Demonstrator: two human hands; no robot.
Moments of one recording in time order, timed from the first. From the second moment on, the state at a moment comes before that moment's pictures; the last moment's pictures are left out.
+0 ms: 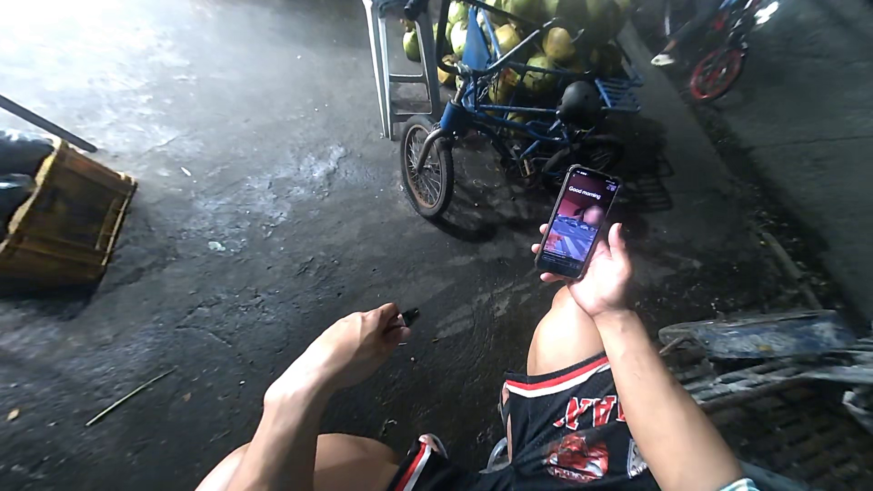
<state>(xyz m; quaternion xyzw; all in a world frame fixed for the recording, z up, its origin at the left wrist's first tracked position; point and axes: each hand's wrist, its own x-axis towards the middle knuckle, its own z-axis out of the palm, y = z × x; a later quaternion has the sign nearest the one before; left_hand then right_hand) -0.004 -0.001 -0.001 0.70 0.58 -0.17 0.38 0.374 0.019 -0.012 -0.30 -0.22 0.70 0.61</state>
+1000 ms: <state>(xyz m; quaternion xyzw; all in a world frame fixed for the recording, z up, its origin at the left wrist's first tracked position) -0.006 -0.002 -0.002 0.71 0.57 -0.17 0.38 0.375 0.020 -0.013 -0.30 -0.23 0.69 0.61</state>
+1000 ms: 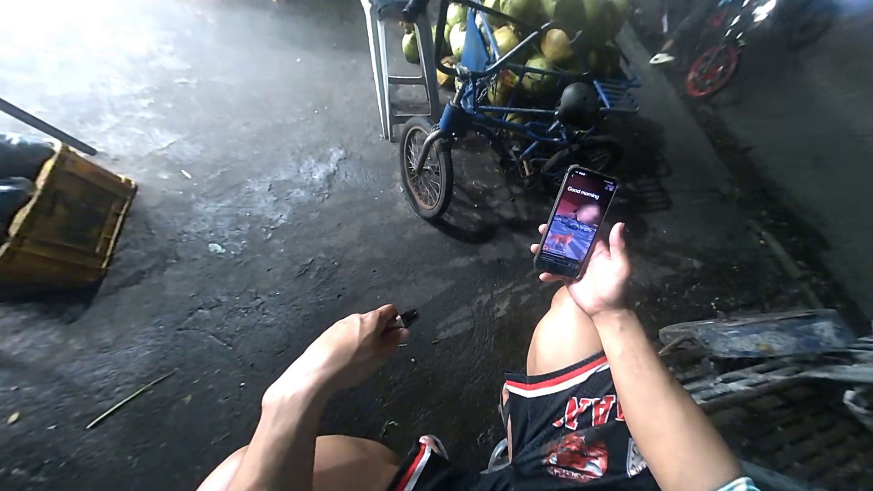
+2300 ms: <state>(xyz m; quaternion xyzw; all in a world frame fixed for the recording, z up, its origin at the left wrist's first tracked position) -0.005 -0.002 0.000 0.70 0.58 -0.17 0.38 0.375 0.020 -0.011 -0.30 -0.23 0.69 0.62</state>
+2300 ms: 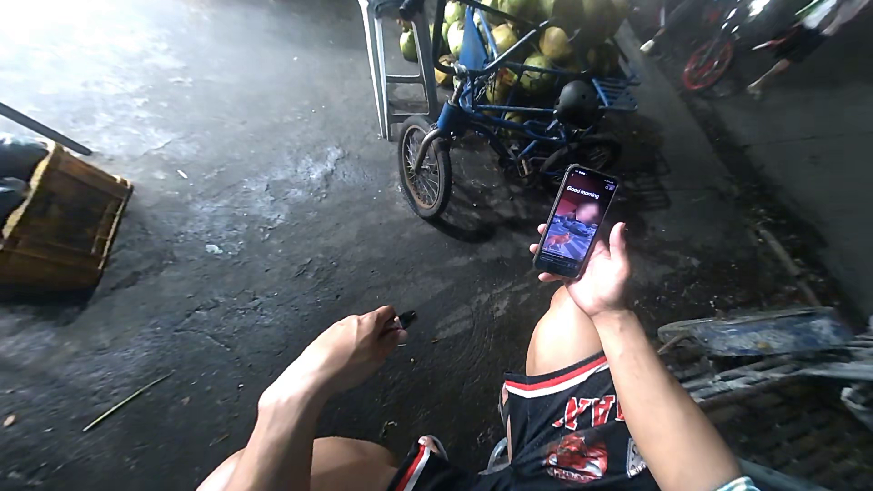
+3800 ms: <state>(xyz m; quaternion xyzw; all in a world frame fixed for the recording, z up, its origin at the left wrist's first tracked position) -0.007 -0.003 -0.003 0.70 0.58 -0.17 0.38 0.374 0.020 -0.013 -0.30 -0.24 0.69 0.62</state>
